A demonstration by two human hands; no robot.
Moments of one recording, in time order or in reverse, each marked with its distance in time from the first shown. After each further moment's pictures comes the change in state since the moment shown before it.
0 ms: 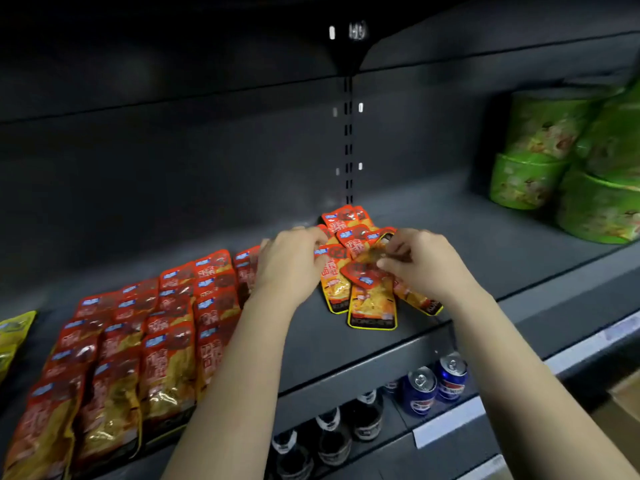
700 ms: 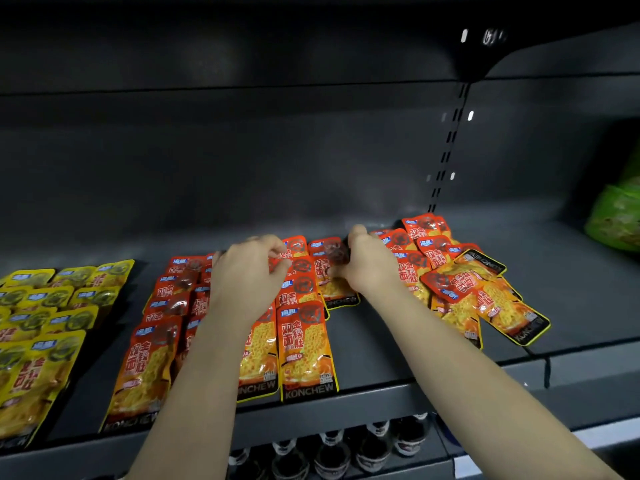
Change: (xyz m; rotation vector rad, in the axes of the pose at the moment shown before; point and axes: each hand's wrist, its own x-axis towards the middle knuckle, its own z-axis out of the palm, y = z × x) left_hand -0.067 -0.127 -0.052 -0.006 0.235 -0.304; right_hand 0.036 -0.154 0.115 -0.065 -0.161 -0.043
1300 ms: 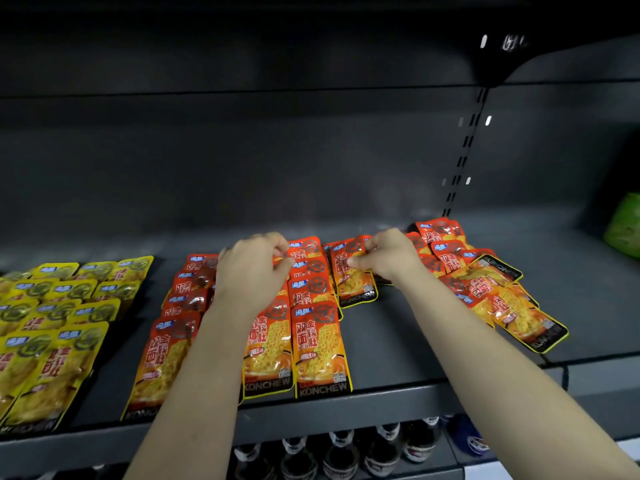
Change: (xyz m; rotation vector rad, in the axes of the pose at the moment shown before) left_hand 0.005 -0.014 -0.009 0.043 -0.035 -0.029; right_hand 0.018 0.011 -0.013 0.257 -0.124 0.069
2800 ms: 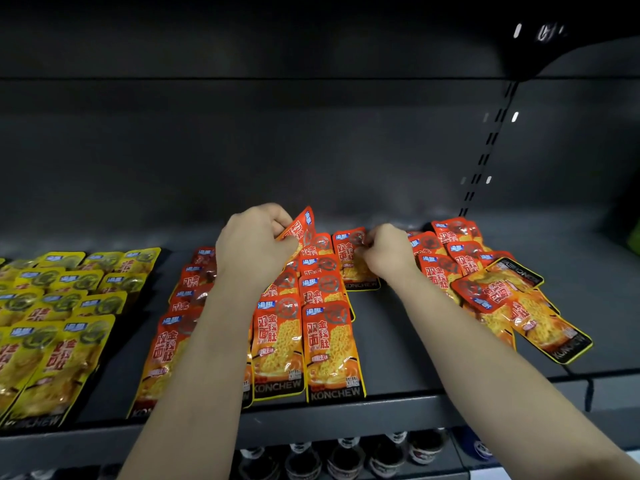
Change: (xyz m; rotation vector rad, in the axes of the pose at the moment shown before) left_hand 0.016 0.002 -0.017 -0.167 0.076 -0.094; right_hand 0.026 -0.007 0.031 -0.153 0.135 -0.021
